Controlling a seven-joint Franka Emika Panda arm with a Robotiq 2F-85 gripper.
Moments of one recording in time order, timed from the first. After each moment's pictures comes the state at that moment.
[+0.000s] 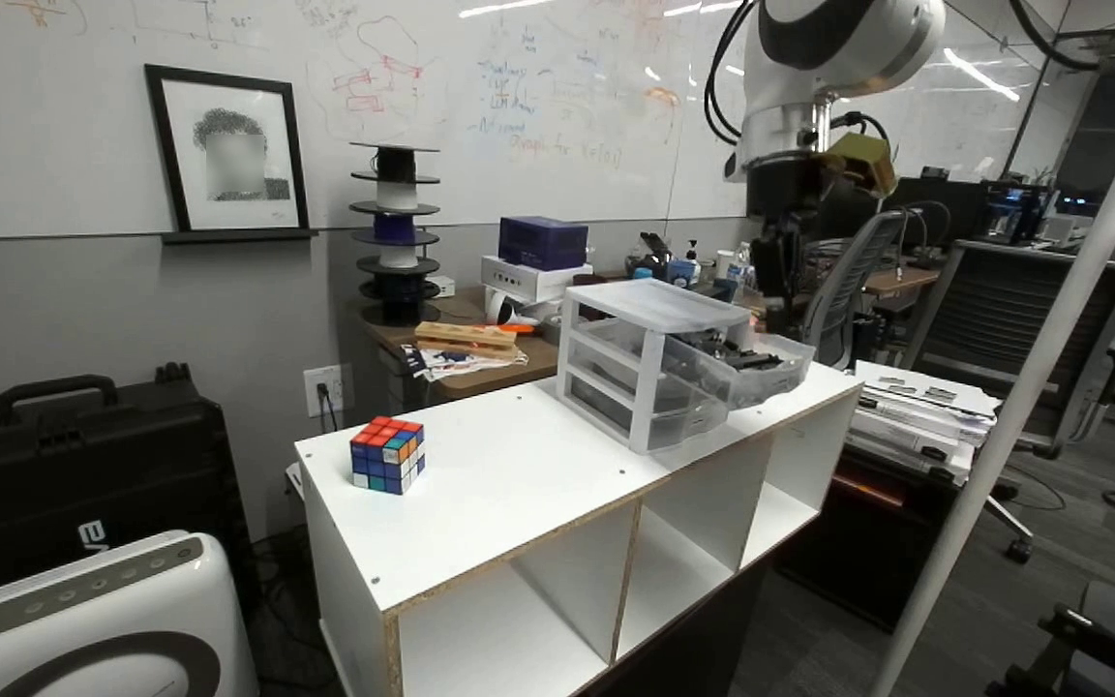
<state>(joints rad) -0.09 0.23 0.03 -1.87 0.08 1.80 -0.34</state>
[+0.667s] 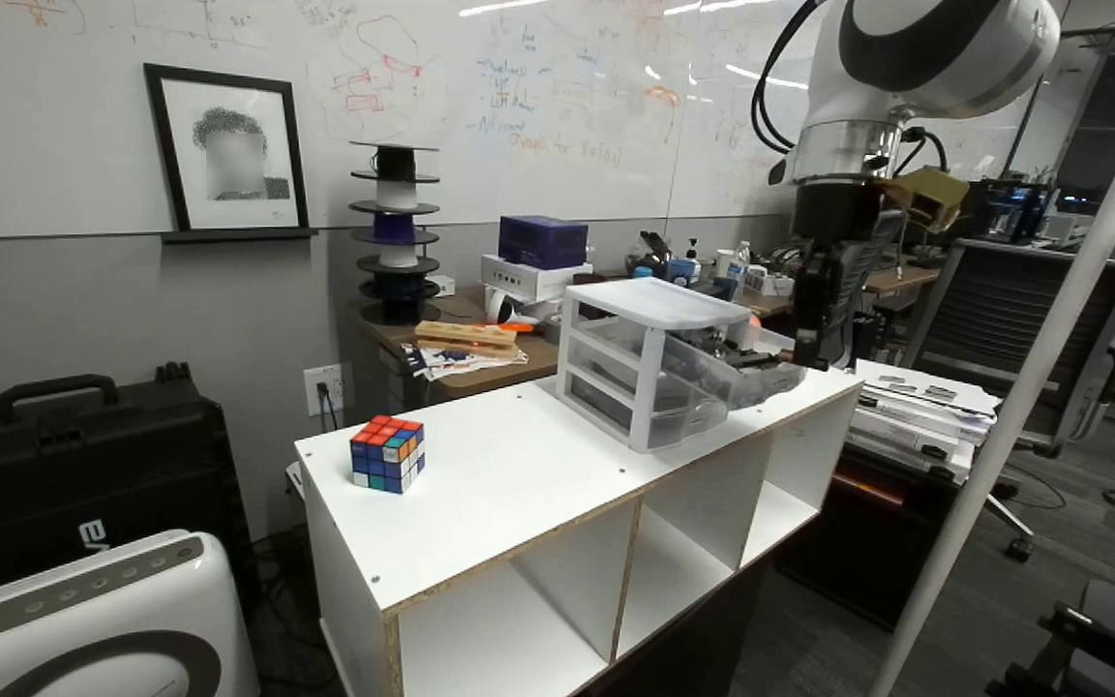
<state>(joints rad) -0.06 0.01 0.02 -2.23 0.15 2.09 -0.41</state>
